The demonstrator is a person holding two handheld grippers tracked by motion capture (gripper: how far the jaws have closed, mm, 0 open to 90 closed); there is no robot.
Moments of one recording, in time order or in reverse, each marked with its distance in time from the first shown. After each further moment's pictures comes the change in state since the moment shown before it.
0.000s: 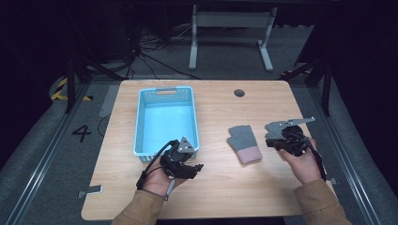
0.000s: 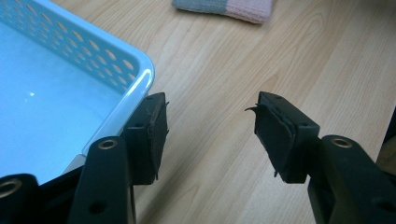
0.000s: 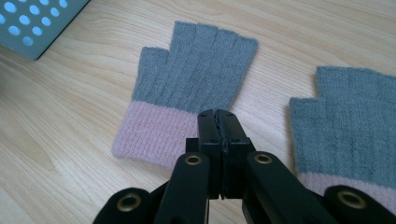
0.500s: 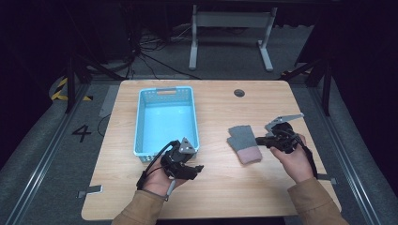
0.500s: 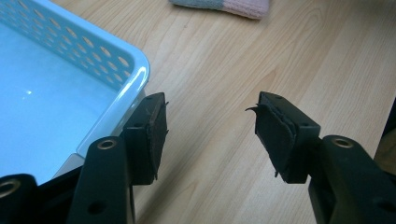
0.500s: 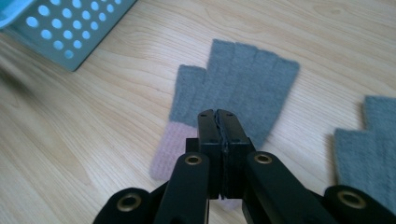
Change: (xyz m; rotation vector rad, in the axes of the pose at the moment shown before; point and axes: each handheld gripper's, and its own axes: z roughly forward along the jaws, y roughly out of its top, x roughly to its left) left arm -0.002 0.000 0.002 0.016 -0.007 0.009; right arm 0.022 0.020 0.010 0.000 0.072 -0.041
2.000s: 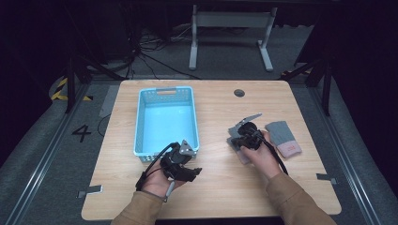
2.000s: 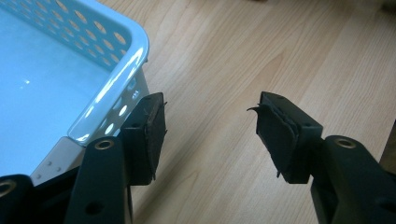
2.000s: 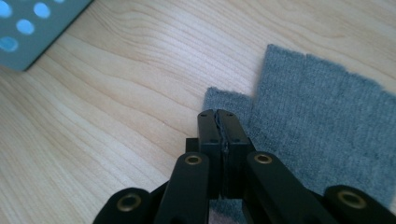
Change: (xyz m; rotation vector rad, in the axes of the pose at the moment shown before) left arm 0.003 -0.007 0.007 0.043 0.004 -0.008; right arm 0.025 0.023 0.096 0.122 -0.016 -0.090
